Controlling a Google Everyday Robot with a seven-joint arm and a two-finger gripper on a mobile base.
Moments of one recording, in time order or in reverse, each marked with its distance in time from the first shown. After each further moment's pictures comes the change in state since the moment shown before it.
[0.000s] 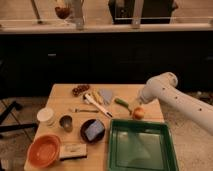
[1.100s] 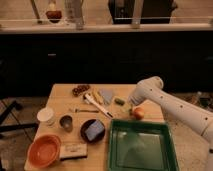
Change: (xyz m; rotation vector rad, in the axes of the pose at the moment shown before) arm -0.016 0.019 0.072 -0.079 0.032 -0.054
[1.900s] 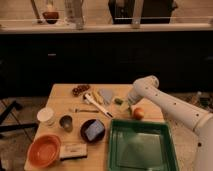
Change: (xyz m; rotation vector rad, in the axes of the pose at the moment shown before) arm -0.008 -0.003 0.018 -0.018 0.015 -0.026
